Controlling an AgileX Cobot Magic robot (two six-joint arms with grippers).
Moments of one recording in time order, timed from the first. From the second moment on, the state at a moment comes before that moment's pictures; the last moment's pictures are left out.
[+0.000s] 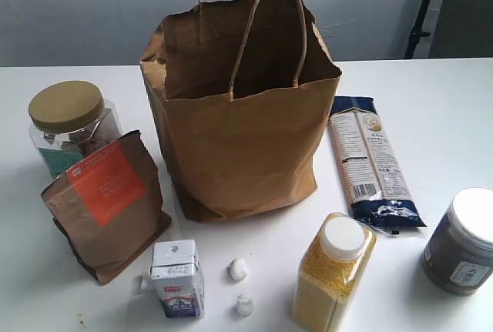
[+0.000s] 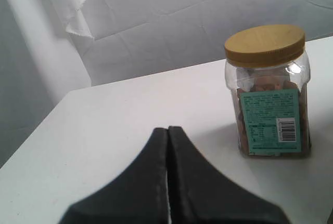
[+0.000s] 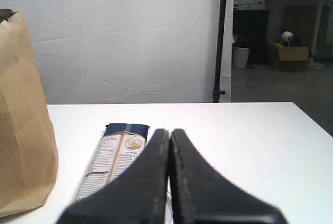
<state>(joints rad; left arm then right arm) 0.12 0.00 0.00 -0.01 0.24 0.27 0.27 0.00 0.00 0.00 0.12 0.01</state>
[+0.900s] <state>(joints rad) 0.12 0.00 0.00 -0.01 0.24 0.27 0.36 0.31 -0.34 -0.04 0.39 0.35</state>
